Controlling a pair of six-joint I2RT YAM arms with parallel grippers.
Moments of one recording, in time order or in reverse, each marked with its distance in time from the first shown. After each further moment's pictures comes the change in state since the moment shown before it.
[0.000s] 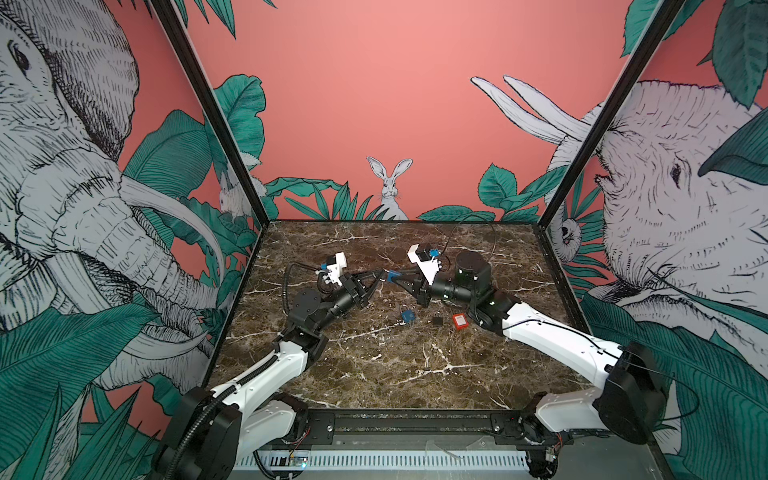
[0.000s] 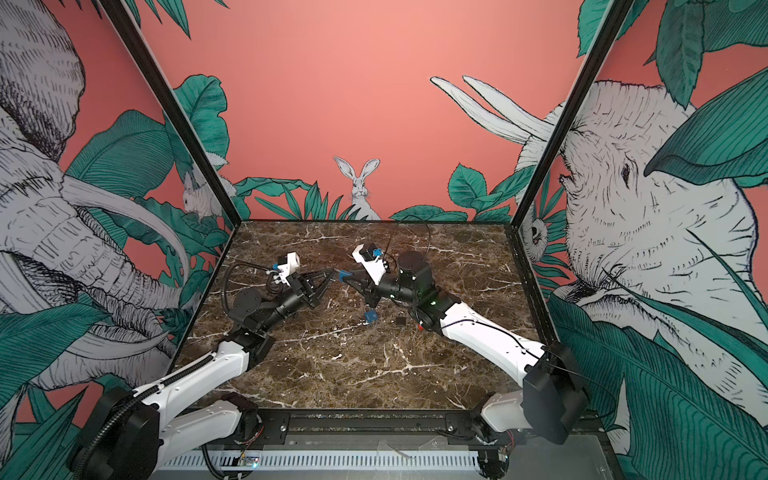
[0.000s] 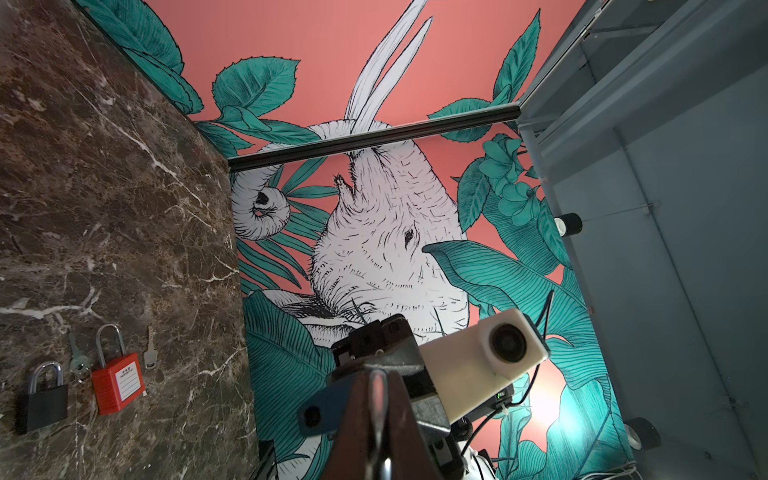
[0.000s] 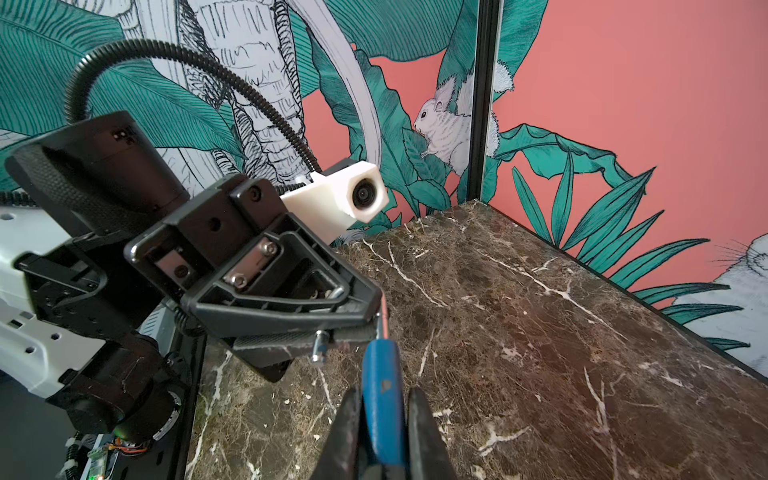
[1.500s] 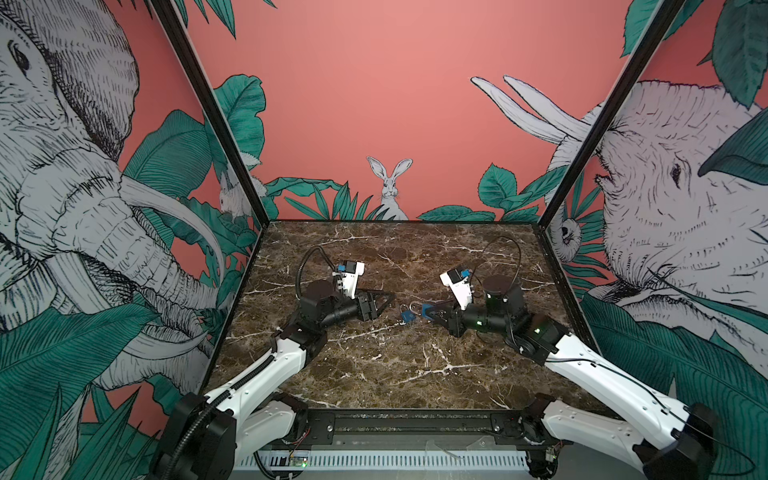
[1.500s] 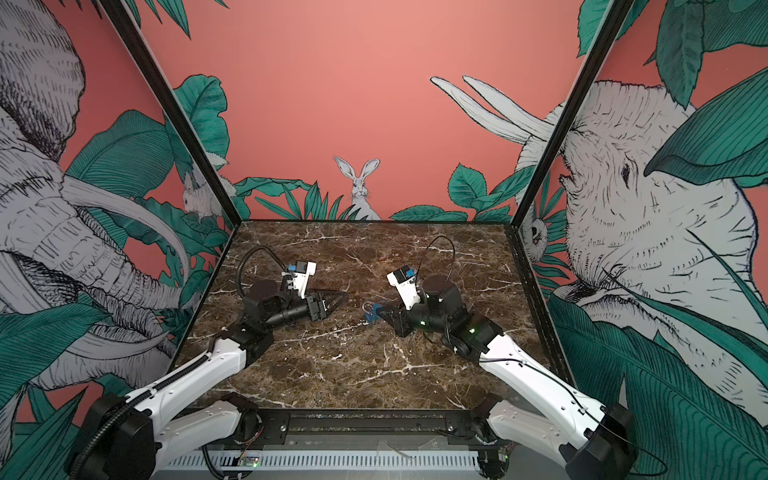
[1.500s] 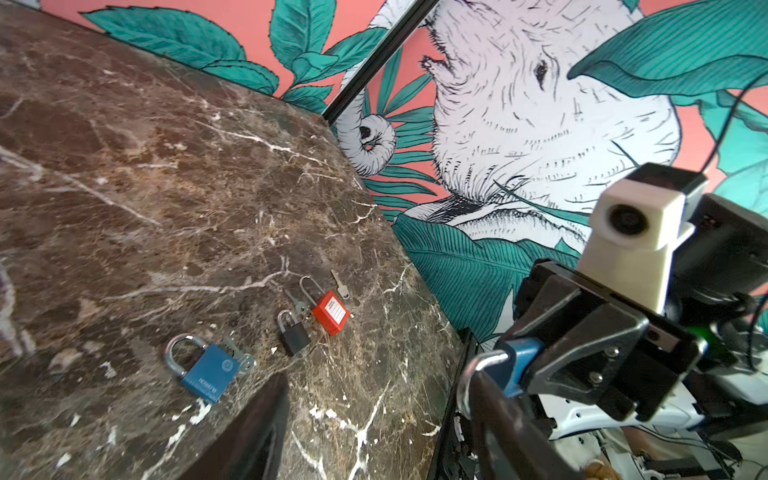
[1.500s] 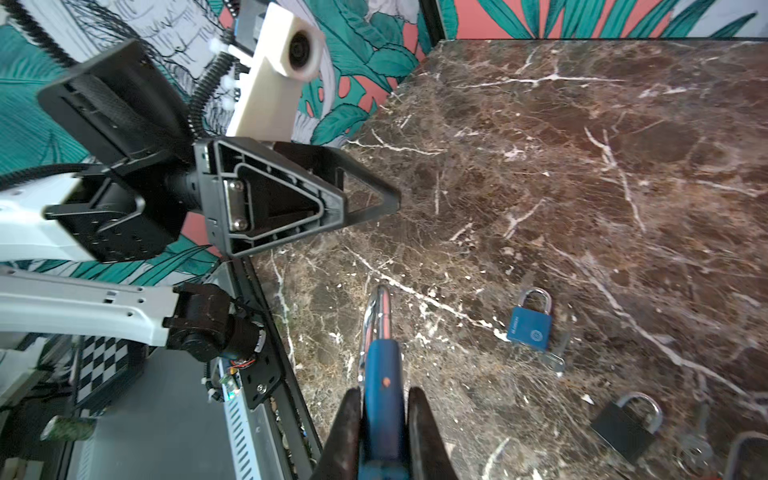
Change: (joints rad) left arm 0.009 -0.009 0.056 -0.441 0.188 0.821; right arm -0.031 -0.352 -0.159 -0.470 0.032 0.291
